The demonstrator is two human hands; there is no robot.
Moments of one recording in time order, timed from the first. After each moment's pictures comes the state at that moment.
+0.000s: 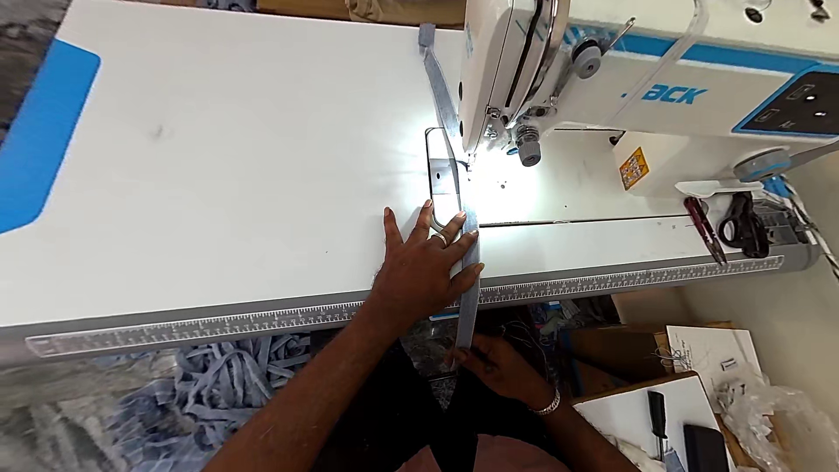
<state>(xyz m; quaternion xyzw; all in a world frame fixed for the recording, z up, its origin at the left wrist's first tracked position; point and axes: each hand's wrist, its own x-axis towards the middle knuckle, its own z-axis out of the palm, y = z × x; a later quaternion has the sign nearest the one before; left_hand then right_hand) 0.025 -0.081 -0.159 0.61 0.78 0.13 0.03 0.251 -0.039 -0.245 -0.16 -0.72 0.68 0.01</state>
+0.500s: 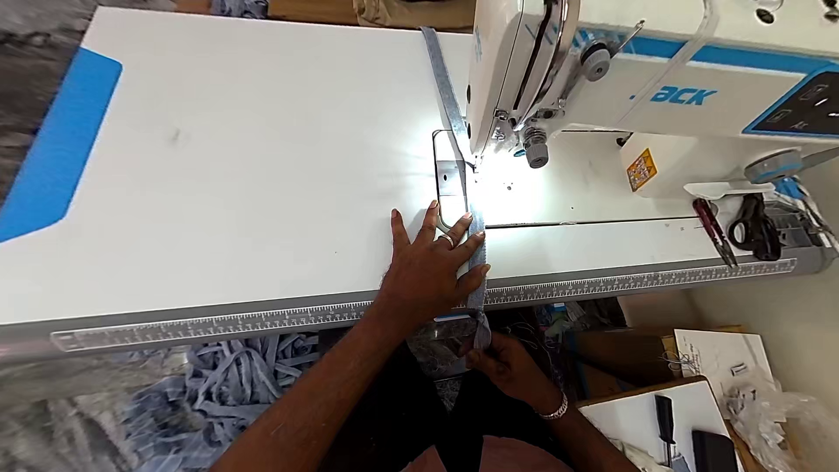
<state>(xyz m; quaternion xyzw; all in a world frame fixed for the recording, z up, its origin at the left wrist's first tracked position) 0.025 -0.082 -0.158 0.61 0.78 0.13 0.03 0.253 -0.040 -0.248 -0.16 -0.70 0.69 0.10</state>
